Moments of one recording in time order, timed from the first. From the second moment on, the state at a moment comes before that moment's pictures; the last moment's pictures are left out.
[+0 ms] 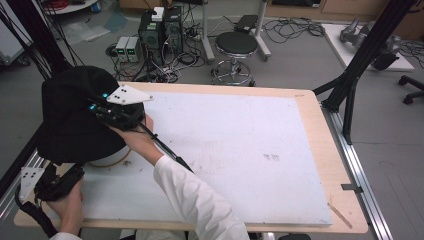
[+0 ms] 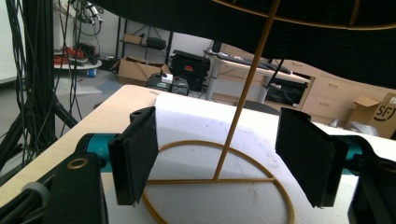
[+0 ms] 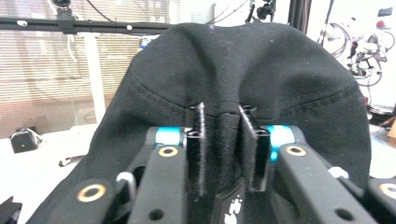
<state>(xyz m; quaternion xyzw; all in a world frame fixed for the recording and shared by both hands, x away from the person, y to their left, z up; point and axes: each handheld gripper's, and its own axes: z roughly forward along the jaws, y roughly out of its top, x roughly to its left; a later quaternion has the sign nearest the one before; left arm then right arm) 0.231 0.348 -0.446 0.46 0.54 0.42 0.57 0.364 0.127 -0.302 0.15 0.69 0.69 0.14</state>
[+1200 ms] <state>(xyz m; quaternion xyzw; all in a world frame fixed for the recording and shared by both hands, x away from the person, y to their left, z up) 0.229 0.345 -0.444 0.46 0.53 0.43 0.56 0.362 0.042 -0.294 0.21 0.69 0.67 0.18</state>
